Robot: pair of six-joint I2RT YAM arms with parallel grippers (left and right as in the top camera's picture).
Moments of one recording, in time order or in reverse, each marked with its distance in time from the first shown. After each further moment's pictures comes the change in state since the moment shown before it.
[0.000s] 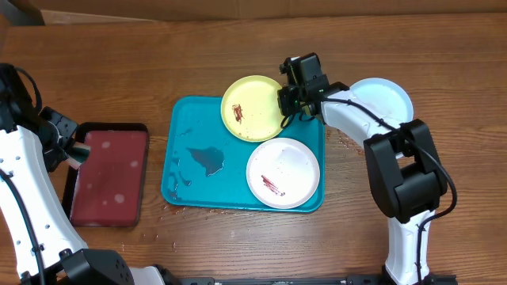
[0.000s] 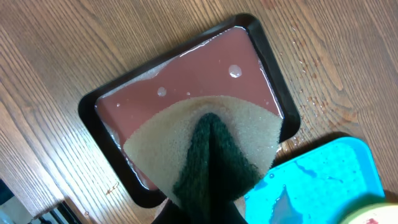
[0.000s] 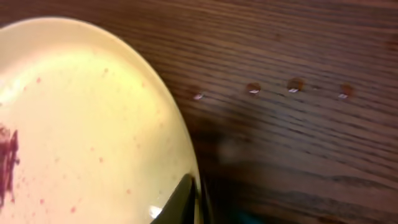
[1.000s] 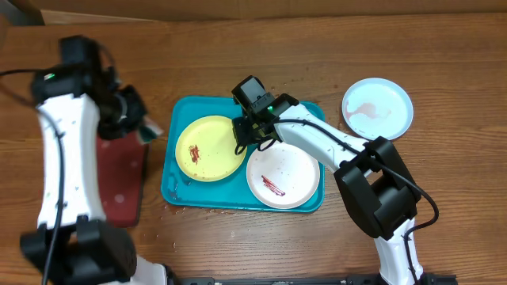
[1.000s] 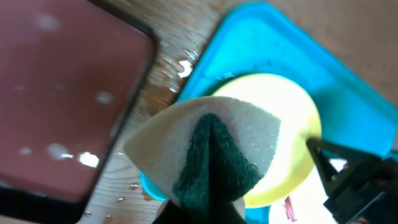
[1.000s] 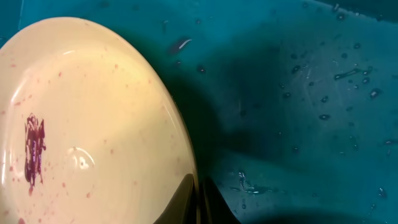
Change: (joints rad) left arm -0.320 0.119 0.000 0.038 0.235 0.241; right arm 0.270 0.000 0.133 -0.340 -0.050 0.287
